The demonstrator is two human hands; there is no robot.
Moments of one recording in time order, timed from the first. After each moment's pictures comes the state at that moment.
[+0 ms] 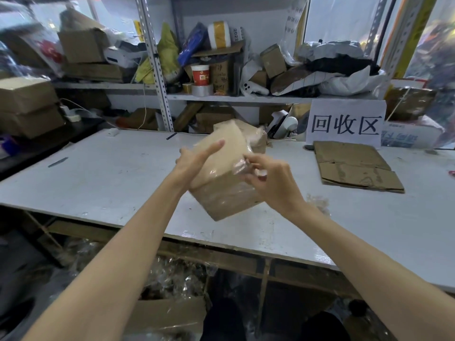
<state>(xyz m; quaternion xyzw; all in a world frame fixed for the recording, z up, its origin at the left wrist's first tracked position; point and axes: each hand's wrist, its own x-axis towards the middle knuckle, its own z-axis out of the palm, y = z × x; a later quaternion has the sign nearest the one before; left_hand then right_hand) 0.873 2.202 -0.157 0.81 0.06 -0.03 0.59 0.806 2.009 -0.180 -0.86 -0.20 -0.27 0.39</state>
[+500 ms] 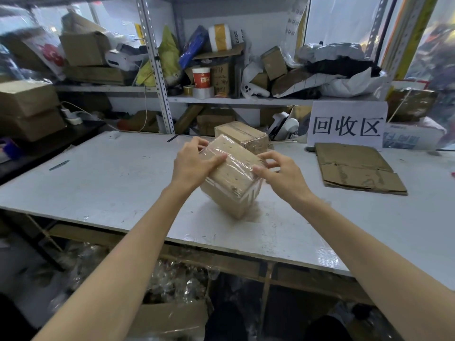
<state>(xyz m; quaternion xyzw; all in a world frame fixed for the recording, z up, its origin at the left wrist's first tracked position) 0.872 2.204 -0.159 0.89 -0.08 0.18 0.42 0.828 1.993 -0.174 -0.84 -0.04 -0.14 0.52</state>
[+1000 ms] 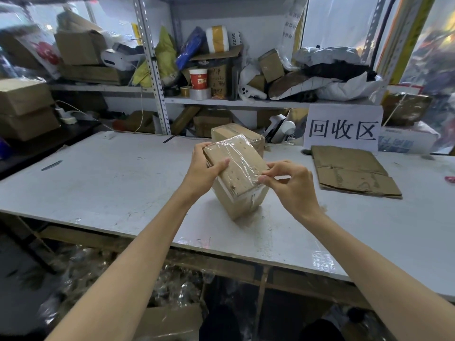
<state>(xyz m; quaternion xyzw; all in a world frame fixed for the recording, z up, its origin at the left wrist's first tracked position) 0.866 2.181 -0.172 0.80 -0.12 0.06 0.59 0.814 1.978 -0.186 -0.83 -0.09 -0.28 0.47</state>
